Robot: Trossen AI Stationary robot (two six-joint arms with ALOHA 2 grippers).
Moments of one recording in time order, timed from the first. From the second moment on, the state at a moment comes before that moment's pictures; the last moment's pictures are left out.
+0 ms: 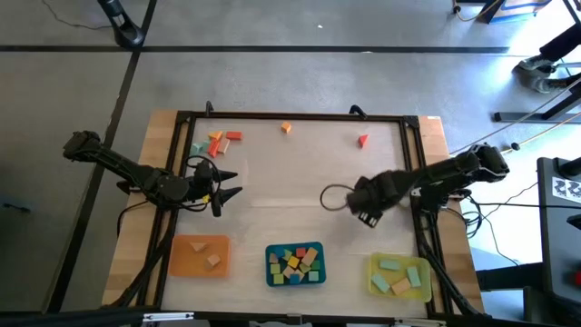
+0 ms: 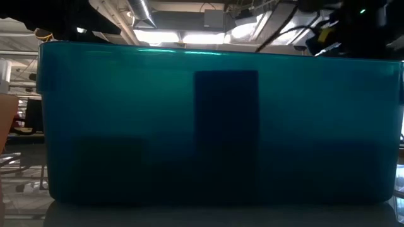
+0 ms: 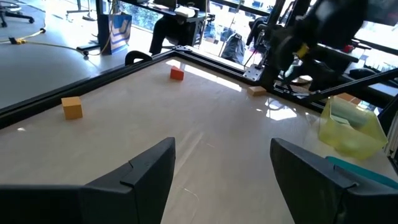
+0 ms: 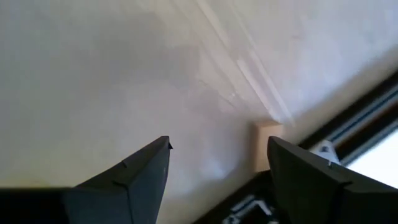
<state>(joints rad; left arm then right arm) -0.41 0.66 0.37 0.01 -0.76 -0.44 0.23 1.45 1.10 -1.39 0.11 0.85</state>
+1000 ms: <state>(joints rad) -0.41 0.66 0.37 0.01 -0.76 -0.42 -0.16 1.45 0.74 -1.25 -0.02 0.47</state>
